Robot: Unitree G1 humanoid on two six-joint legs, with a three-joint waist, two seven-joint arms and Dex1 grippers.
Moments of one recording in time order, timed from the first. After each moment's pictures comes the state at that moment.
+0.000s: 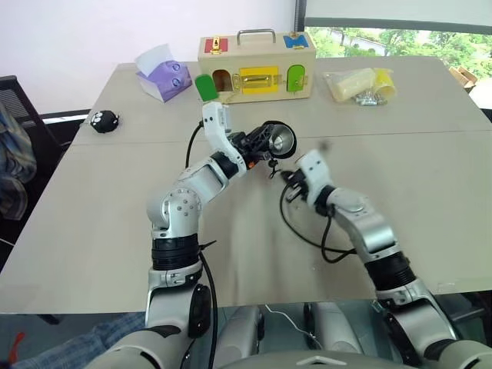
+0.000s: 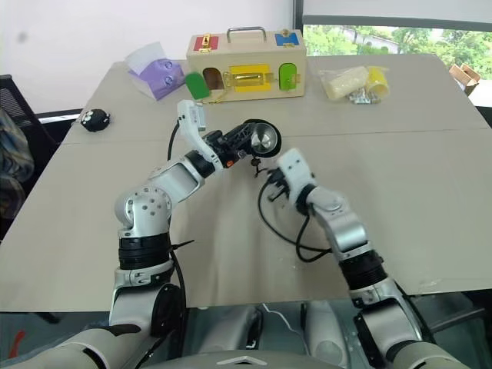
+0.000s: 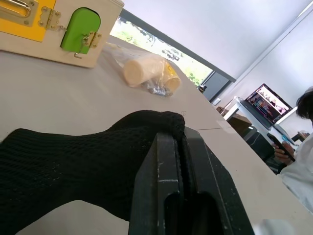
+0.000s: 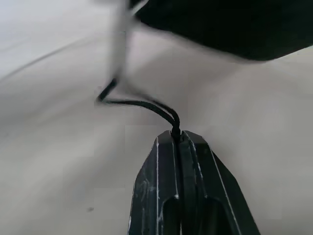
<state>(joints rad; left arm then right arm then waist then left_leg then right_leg) -0.63 0.14 0.21 -0.10 -0.73 0.86 -0.26 -0.51 -0.19 0.17 0.04 0.10 0.45 0.42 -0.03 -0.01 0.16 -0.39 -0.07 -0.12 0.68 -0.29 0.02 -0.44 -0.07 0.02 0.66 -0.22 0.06</state>
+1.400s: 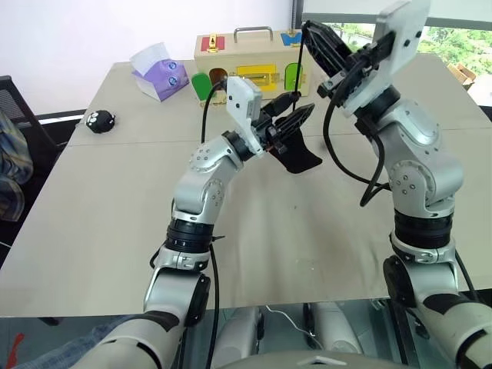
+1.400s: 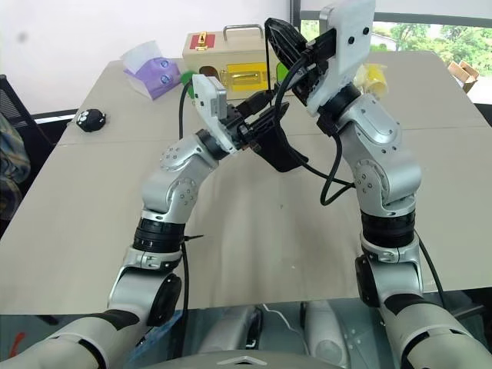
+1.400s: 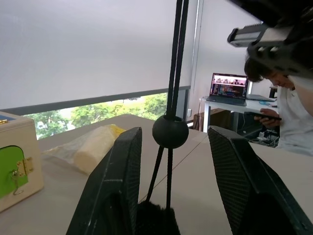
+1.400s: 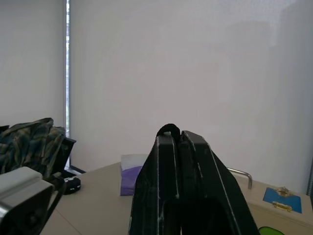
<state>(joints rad) -0.75 0.17 -0.03 0.07 -0.42 0.25 -0.68 -0.84 -0.21 -0.03 -0.28 0.45 0.50 0.38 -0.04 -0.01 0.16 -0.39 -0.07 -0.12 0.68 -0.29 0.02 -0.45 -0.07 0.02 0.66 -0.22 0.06</state>
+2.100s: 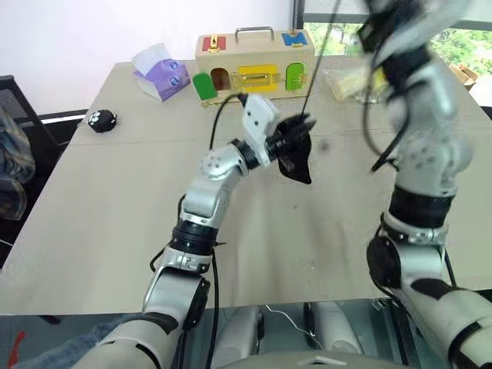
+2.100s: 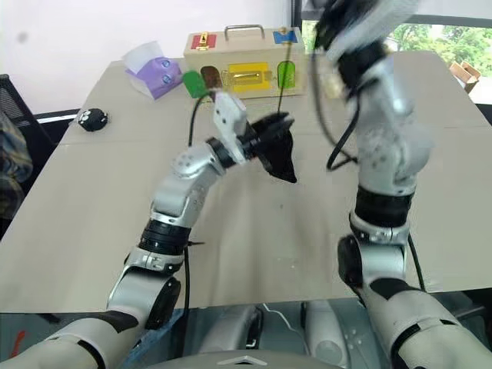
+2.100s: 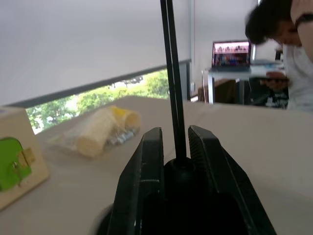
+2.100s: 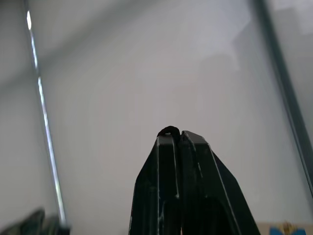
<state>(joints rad) -0.71 0.18 -0.13 0.14 -0.28 0.12 -0.72 -1.05 -0.07 -0.30 -0.18 0.67 0.47 0.14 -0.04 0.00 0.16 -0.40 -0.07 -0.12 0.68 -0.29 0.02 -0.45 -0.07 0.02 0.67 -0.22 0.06</state>
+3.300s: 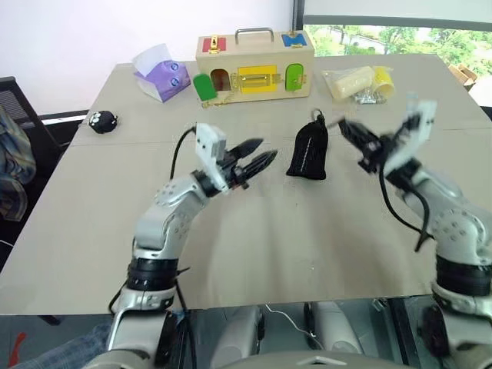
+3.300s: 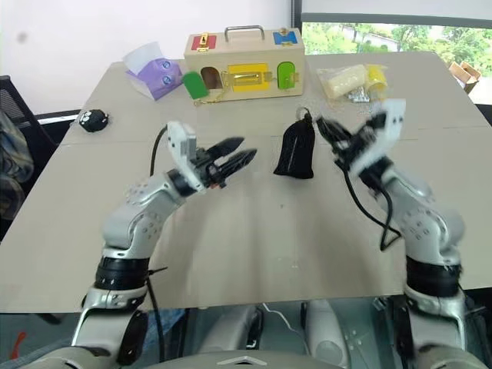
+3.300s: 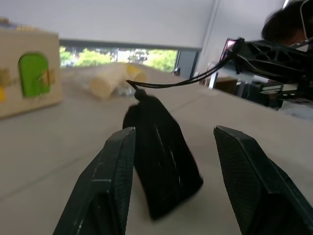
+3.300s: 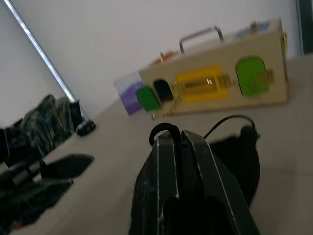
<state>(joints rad) -0.39 0.38 0.04 -0.10 -0.53 0.42 -0.74 -0.37 -0.44 -0.21 -0.32 0.90 0.74 0.32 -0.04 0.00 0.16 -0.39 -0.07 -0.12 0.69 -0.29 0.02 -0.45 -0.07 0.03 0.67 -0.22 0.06</state>
